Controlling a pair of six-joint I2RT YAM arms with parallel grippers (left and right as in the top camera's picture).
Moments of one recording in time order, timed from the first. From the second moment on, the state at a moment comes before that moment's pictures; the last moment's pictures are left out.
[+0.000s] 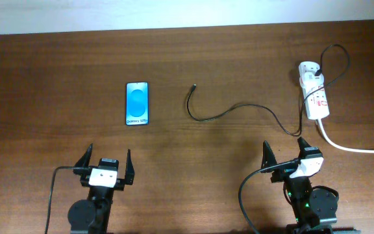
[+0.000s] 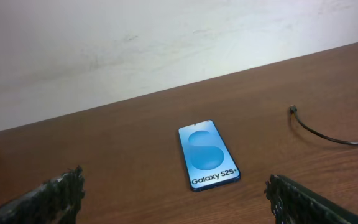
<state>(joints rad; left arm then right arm) -0.05 0.01 0.01 -0.08 0.04 0.23 0.04 0.01 0.01 -0.07 -0.08 0.10</state>
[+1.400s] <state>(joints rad) -0.05 0.27 0.14 -0.02 0.03 0.08 0.04 0.01 0.01 -0.07 -0.08 0.10</state>
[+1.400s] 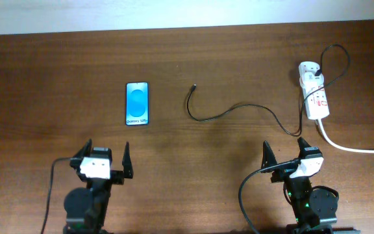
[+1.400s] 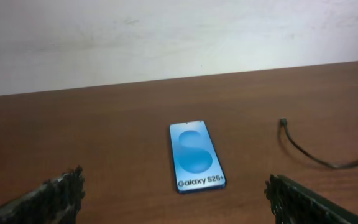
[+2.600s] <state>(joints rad) -0.08 2.11 1.90 -1.11 0.15 -0.05 0.04 0.01 0.01 -0.07 -0.08 0.10</state>
